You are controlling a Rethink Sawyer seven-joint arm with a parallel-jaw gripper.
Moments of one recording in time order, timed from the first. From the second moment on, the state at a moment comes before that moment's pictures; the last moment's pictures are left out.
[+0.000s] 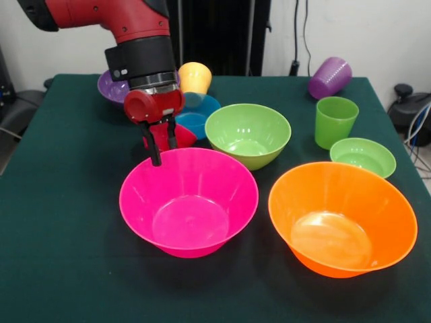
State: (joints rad) arm -0.95 -0.50 0.61 1.84 -0.98 0.05 0.89
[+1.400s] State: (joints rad) arm -0.90 -0.50 0.62 1.84 -0.98 0.06 0.89
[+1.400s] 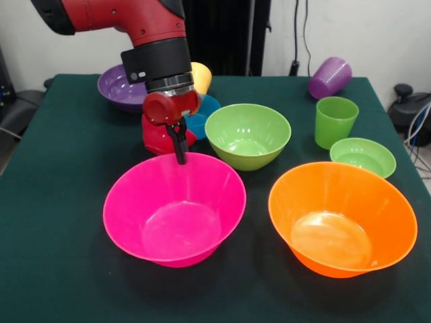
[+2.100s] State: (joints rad) arm -1.31 -0.57 1.06 1.99 -0.75 0.55 0.73
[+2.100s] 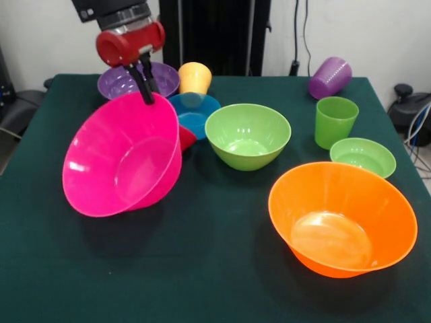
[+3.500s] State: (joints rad) arm -1.43 -0.48 1.58 2.09 -0.61 0.81 0.32
